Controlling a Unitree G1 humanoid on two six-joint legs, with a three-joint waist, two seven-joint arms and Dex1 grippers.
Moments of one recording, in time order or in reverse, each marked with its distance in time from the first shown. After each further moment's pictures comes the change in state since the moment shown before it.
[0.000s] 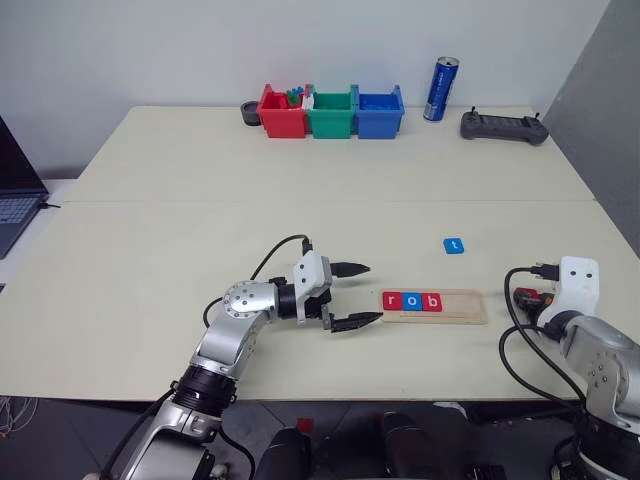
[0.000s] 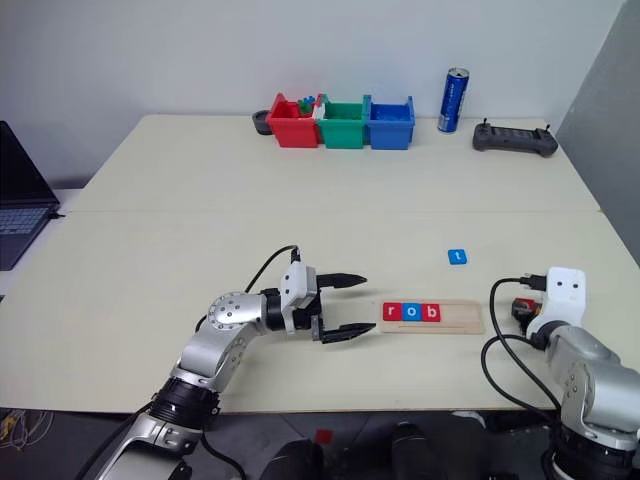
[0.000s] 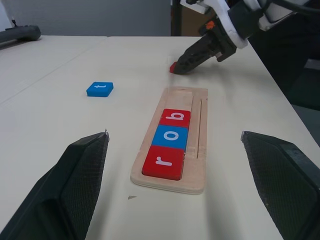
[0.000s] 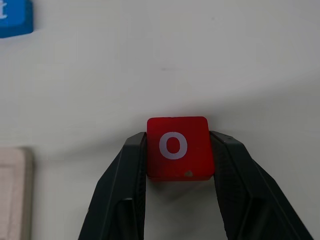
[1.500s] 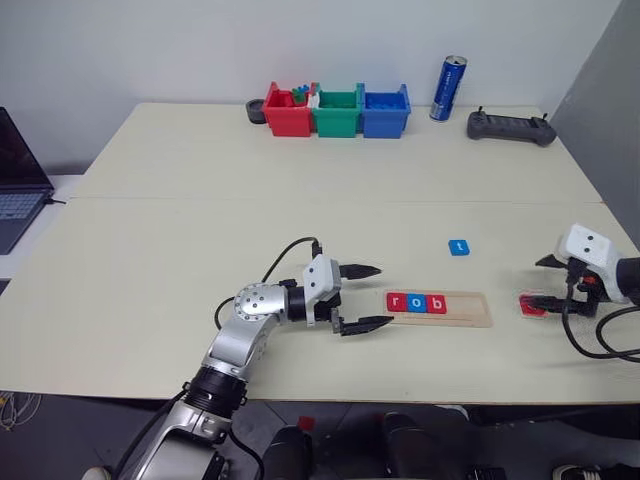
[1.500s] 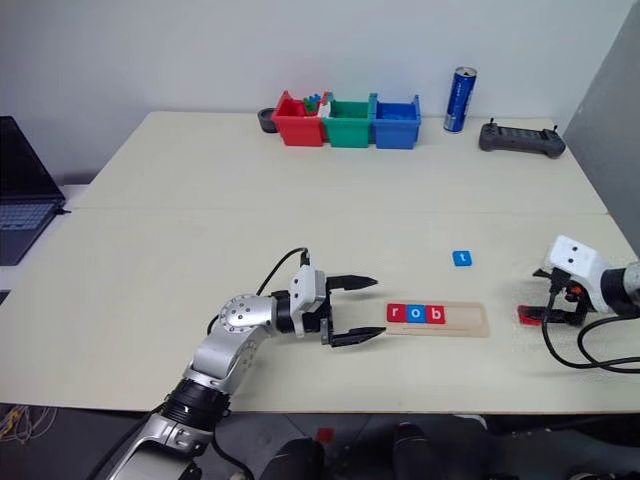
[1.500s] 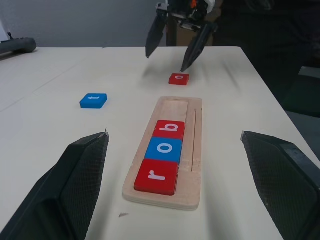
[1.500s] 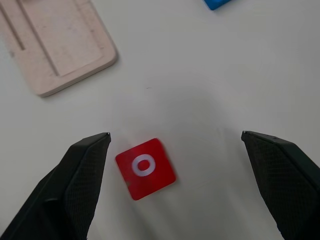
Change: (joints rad) left arm 0.002 -0.046 -0.021 0.014 0.011 -0.052 0.002; right arm -0.295 -0.796 0.524 0.881 -0.117 -1.094 1.189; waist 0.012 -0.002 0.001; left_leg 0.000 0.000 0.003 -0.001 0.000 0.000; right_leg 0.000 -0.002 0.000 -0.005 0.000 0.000
